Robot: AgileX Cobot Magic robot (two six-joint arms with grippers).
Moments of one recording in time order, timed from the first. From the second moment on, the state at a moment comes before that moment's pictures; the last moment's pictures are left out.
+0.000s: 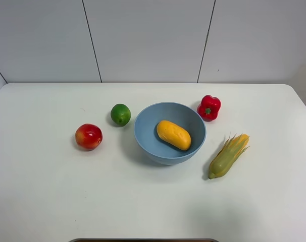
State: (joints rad) left arm 0.02 0.00 -0.46 -0.06 1.11 0.10; right arm 0.00 0.00 -0.56 0.01 1.10 0.01
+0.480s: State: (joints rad) left arm 0.02 0.00 -0.46 -0.06 1.11 0.10; right arm 0.00 0.00 -0.56 0.01 1.10 0.01
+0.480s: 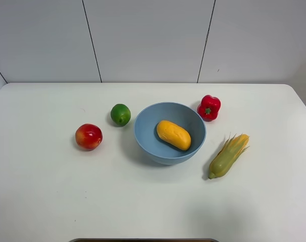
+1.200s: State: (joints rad) left arm 0.02 0.00 -0.46 -0.06 1.11 0.10; right arm 0.00 0.00 -0.56 0.01 1.10 0.01
